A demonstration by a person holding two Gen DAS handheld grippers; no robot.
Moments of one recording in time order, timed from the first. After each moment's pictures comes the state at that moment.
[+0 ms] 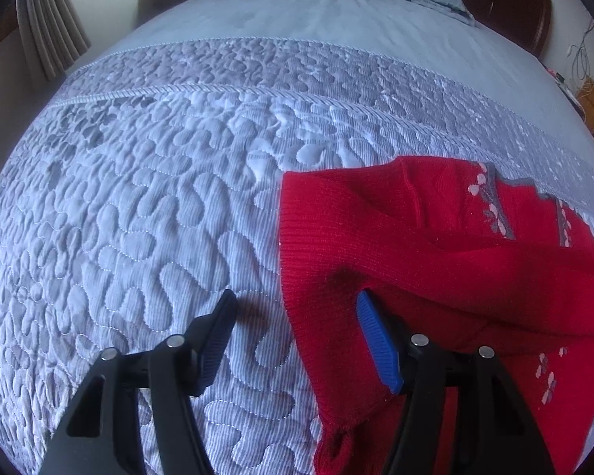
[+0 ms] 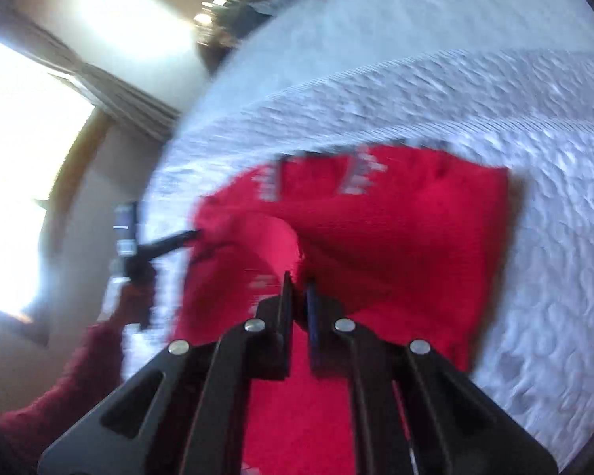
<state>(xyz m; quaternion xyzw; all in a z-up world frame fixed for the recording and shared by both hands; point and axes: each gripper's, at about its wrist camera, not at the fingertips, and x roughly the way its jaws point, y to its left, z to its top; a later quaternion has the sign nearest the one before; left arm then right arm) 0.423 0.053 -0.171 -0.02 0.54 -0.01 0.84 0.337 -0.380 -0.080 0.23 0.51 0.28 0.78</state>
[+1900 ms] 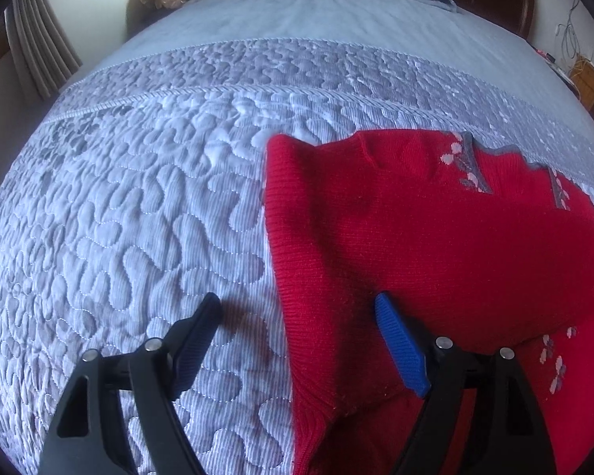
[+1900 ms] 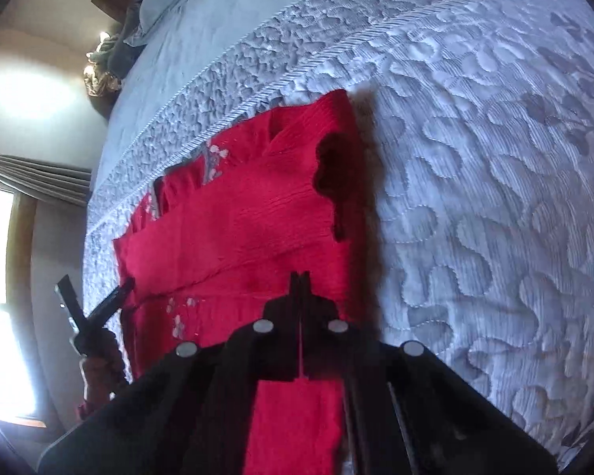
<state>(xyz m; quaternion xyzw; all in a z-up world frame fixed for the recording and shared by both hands) 0.407 0.021 -0.184 0.02 0.53 -0.01 0.85 0.338 -0.443 -0.162 0.30 0.59 0.07 0.75</state>
